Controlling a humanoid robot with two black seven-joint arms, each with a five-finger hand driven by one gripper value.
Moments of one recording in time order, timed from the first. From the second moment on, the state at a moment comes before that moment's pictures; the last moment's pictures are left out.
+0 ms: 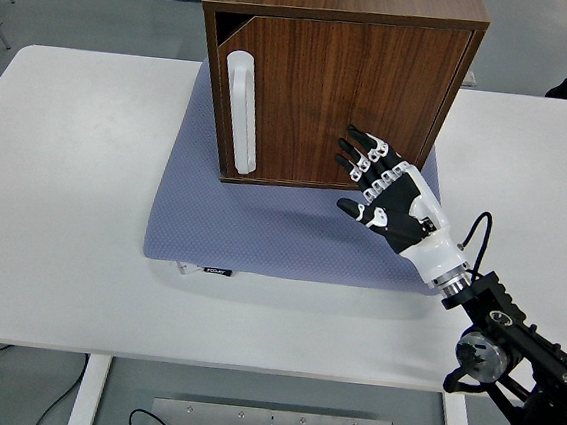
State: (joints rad) left arm 0.16 0.00 -0.14 -0.19 0.06 0.02 -0.23; right arm 0.41 -0.20 0.79 1.13 -0.65 0.31 0.61
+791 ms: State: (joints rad) left arm 0.16 0.00 -0.14 -0.19 0.06 0.02 -0.23; right arm 0.17 -0.36 1.01 1.13 -0.64 0.37 0.61
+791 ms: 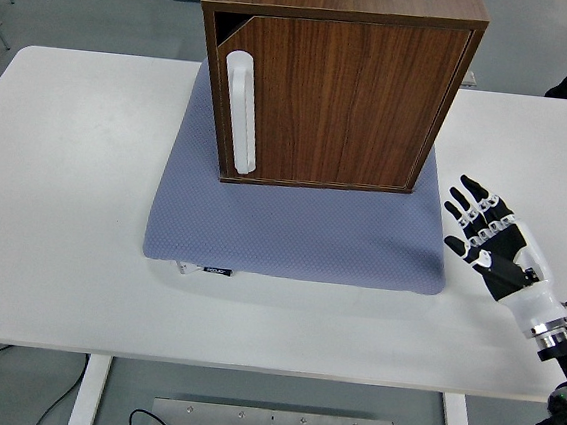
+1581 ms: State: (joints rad) left arm 0.16 0.00 -0.14 -0.19 0.06 0.02 -0.23; right arm -0.05 -0.46 1.19 1.12 -0.64 0.51 0.61
